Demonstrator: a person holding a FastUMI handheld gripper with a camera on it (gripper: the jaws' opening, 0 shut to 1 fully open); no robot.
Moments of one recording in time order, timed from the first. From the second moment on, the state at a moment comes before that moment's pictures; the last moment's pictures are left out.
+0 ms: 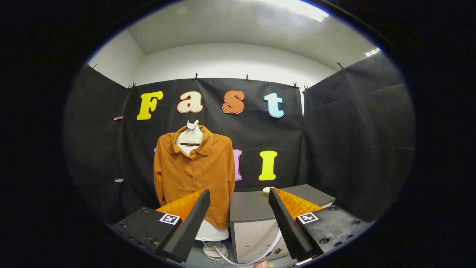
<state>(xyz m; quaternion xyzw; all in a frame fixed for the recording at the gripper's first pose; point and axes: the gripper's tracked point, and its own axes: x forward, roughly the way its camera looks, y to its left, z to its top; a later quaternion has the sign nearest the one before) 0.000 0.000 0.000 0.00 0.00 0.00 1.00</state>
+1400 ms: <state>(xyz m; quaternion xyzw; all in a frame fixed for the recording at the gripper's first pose) 0.011 0.005 -0.007 0.00 0.01 0.02 1.00</state>
